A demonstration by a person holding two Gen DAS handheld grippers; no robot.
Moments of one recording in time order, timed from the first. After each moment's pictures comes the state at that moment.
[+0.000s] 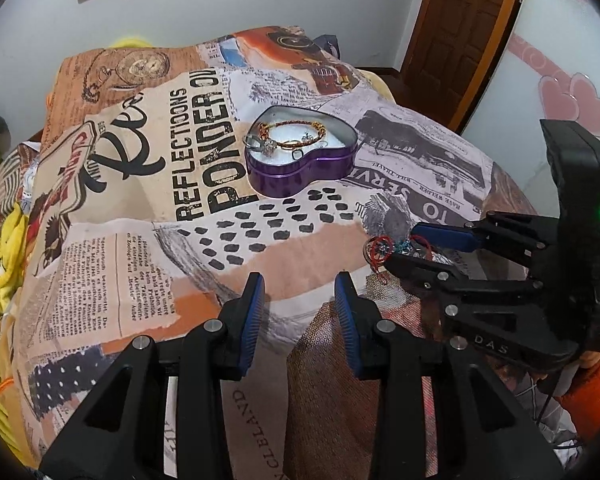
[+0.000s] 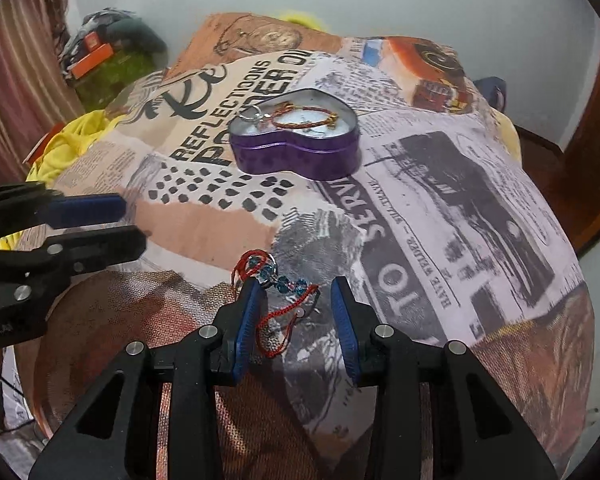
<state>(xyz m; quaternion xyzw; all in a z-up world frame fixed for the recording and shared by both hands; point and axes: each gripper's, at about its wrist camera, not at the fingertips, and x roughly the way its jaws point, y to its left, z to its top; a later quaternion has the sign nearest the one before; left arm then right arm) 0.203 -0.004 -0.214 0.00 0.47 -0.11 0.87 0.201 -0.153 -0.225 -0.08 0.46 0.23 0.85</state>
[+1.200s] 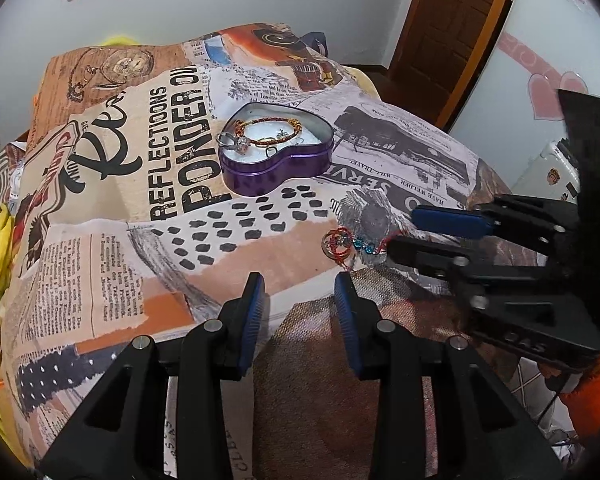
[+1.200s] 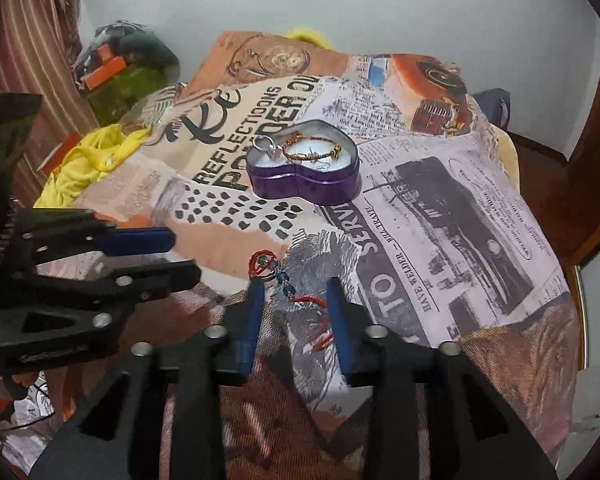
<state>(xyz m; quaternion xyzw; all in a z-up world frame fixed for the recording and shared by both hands) 0.201 -0.016 -0.215 -0.01 0.47 -0.13 0.87 0.199 -0.156 -0.202 -0.07 0.44 0.25 0.86</state>
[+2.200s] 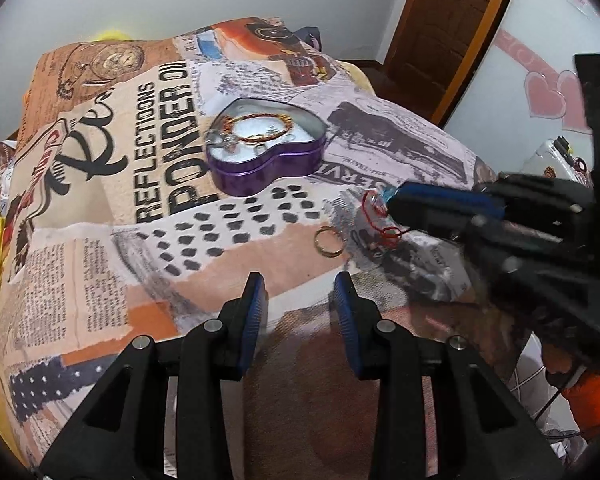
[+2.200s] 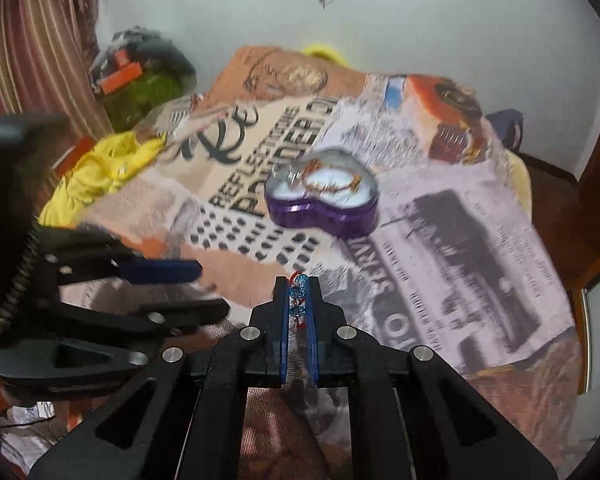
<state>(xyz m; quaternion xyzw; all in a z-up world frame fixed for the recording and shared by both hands) 0.213 -0.024 -0.220 -0.01 0.48 -0.15 0.86 0.196 -0.154 -0.182 -0.07 0.41 0.27 0.87</state>
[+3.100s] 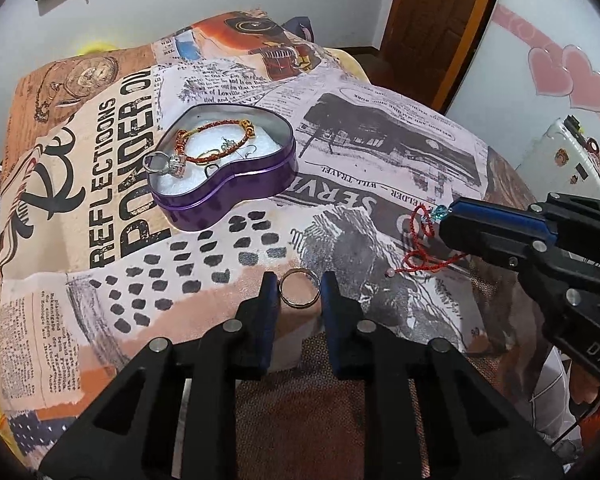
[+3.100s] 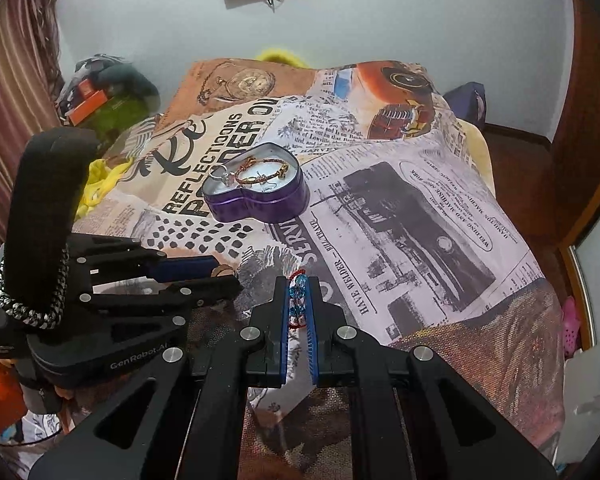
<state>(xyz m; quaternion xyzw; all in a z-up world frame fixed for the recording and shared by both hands) 0.248 -0.063 -0.238 0.03 0.49 -0.14 0.86 0.199 -0.198 -0.189 -0.02 0.42 0.22 0.88</state>
